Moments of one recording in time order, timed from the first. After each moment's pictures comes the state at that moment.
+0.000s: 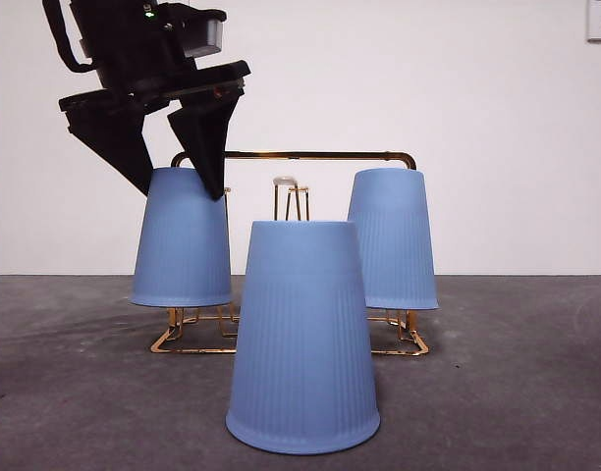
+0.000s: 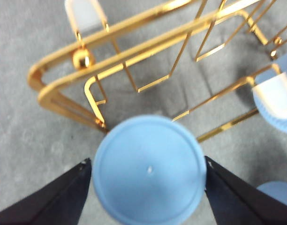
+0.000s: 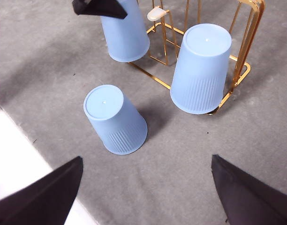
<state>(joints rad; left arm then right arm) -0.57 1.57 1.31 -0.74 -0.07 -0.07 0.57 0.67 0.90 -0.88 -0.26 0.06</state>
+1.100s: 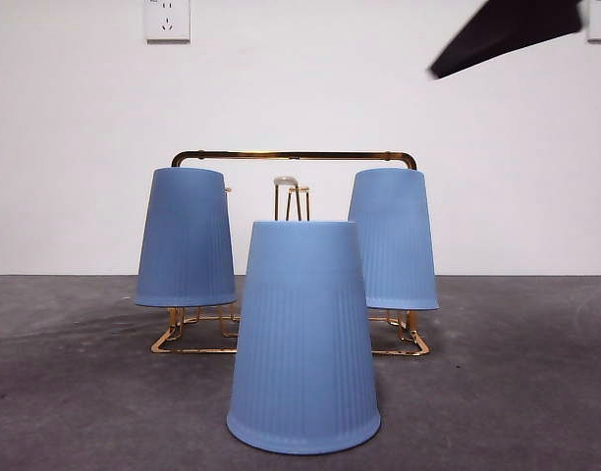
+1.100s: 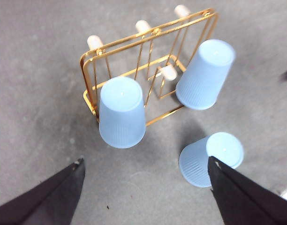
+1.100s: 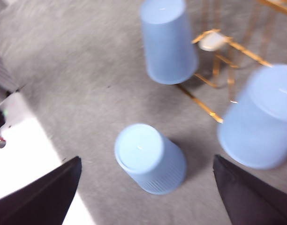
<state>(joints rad) -0.59 0.98 1.31 -1.02 0.03 -0.09 0.67 1.07 1.02 -0.68 -0.36 0.07</state>
